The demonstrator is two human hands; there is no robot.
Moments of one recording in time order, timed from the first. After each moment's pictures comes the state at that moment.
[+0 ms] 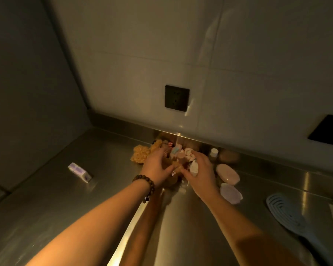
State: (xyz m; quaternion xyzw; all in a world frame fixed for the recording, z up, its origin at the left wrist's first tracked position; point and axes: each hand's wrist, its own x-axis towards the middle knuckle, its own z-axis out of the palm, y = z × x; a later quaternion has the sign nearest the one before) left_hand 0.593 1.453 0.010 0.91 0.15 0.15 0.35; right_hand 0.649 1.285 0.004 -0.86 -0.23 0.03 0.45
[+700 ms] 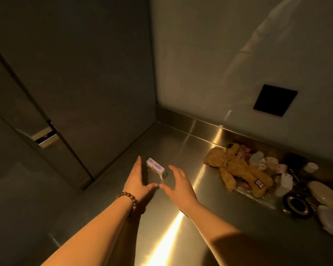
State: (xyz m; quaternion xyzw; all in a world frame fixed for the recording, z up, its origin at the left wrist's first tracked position) left_hand 0.409 1.701 -0.041 0.86 0.33 0.10 0.36; right_hand 0.511 1.559 -0.063 -0.84 -0.33 0.19 0.39
